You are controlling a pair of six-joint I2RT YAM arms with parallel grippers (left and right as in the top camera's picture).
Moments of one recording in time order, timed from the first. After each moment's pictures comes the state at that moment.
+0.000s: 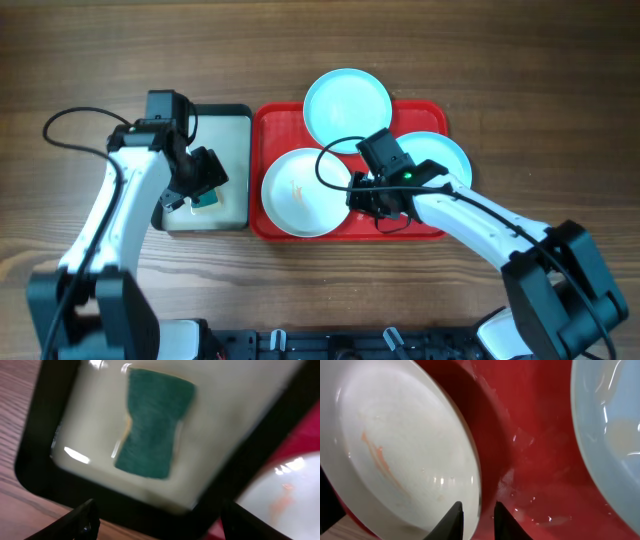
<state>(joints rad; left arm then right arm) 0.00 1.57 1.10 -1.02 -0.02 -0.51 0.56 1.65 0.90 -0.47 -0.23 0.80</state>
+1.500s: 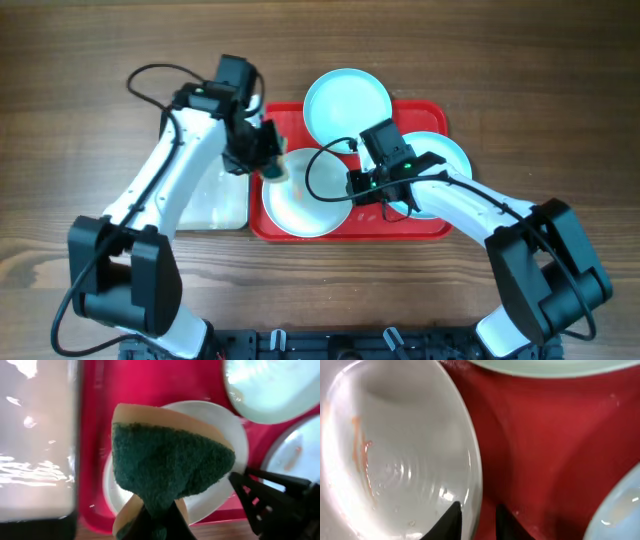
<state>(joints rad) -0.25 1.75 1.36 -1.05 0.26 -0.49 0.51 1.75 0.92 -0.35 -0.24 0.30</state>
